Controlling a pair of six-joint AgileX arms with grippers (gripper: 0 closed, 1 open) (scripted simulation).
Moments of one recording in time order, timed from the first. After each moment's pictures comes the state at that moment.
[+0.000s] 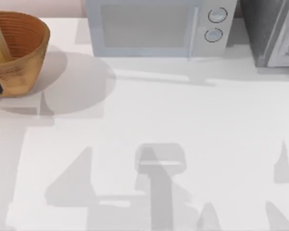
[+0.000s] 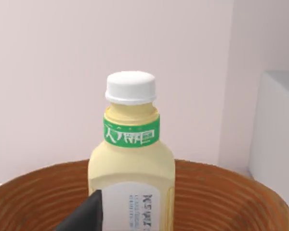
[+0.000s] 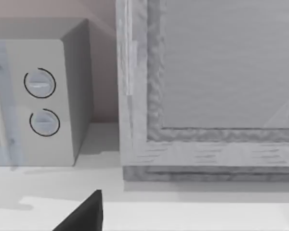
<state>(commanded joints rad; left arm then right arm) 0.08 0.97 0.34 0.64 0.10 0.01 0.00 0.00 0.00 0.00 0.00 0.00</state>
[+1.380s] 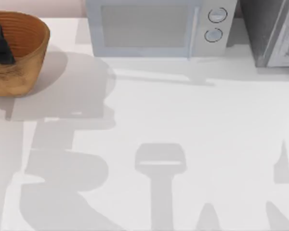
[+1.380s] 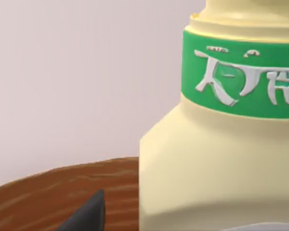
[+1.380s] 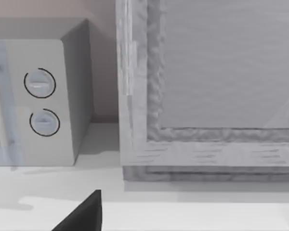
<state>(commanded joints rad) 0.15 1.96 0.71 1.23 0.19 0.01 0.00 0.00 0.00 0.00 0.00 0.00</state>
